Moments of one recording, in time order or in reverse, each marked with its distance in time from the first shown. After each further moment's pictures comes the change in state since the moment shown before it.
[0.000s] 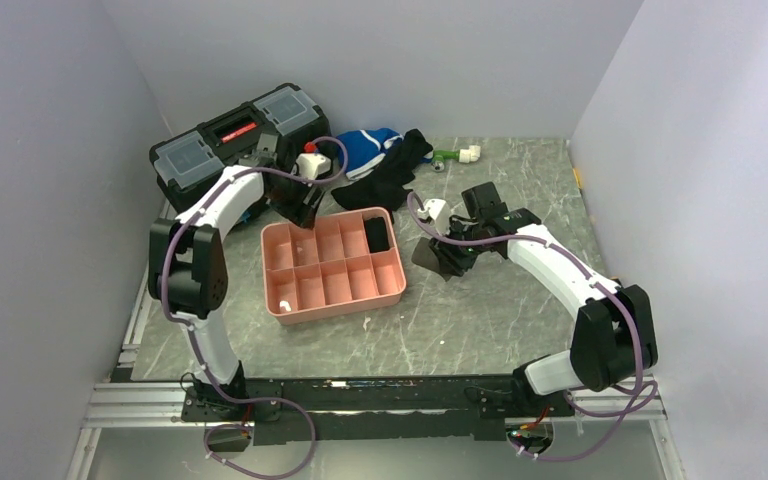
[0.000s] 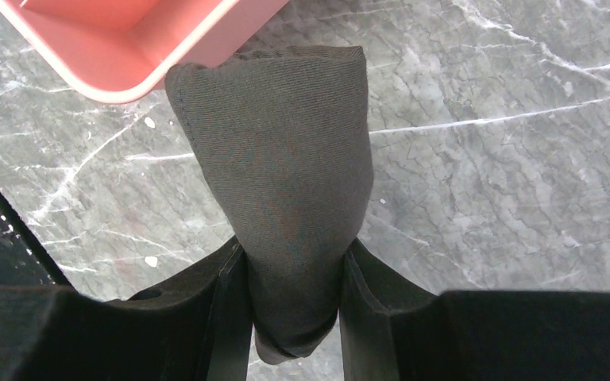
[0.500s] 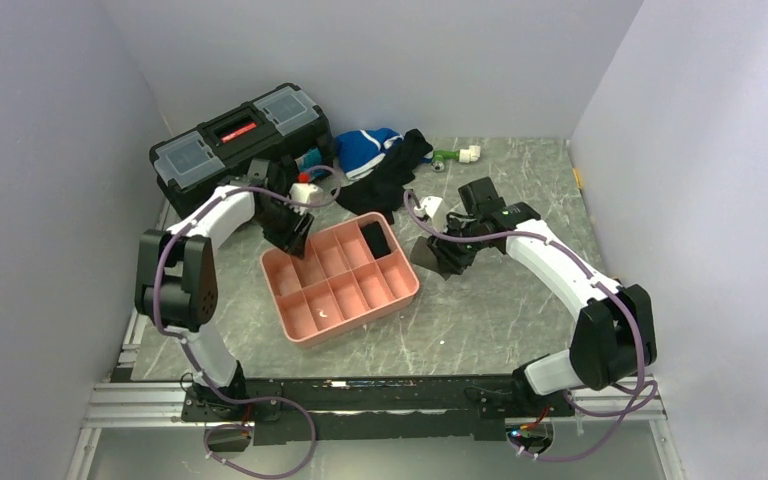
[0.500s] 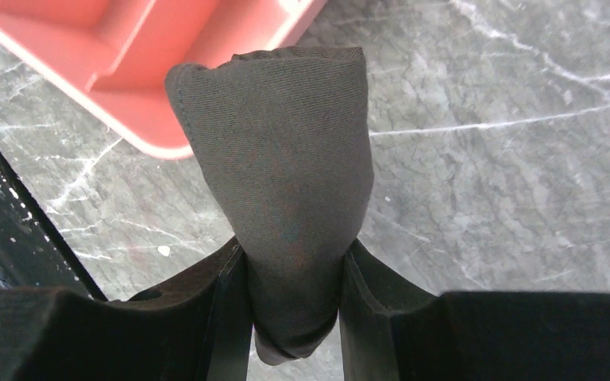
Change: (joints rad) left arm 0.046 -0.062 -0.204 -0.025 0.097 0.061; right arm 0.018 0.003 0.042 -0.069 0.003 -0.010
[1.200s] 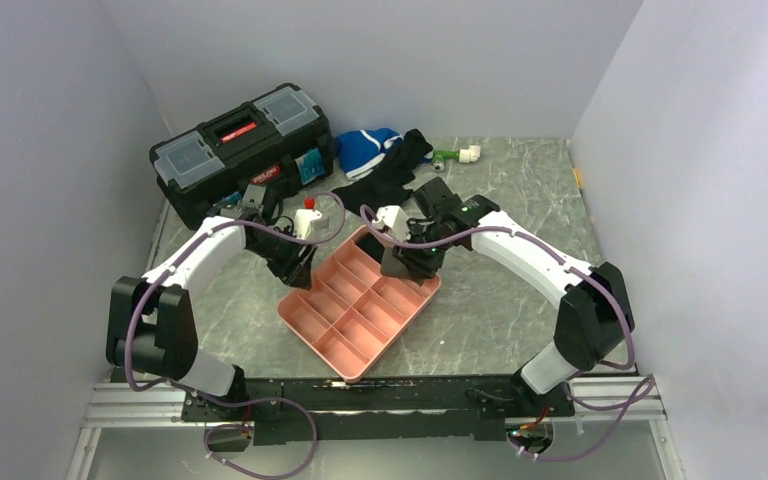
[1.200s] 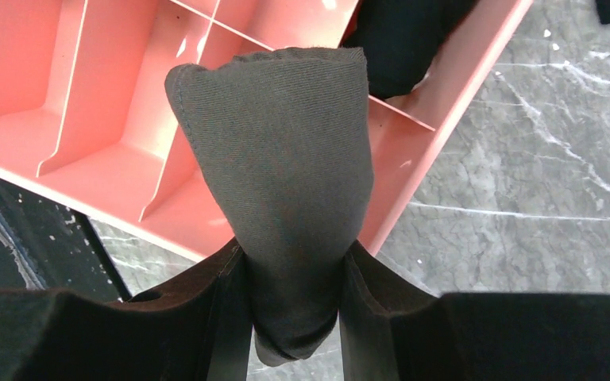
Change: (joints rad) left arm -0.061 -0.319 -0.277 -0.096 0.213 0.089; right arm 0.222 0.140 0.188 -0.085 0.069 0.021
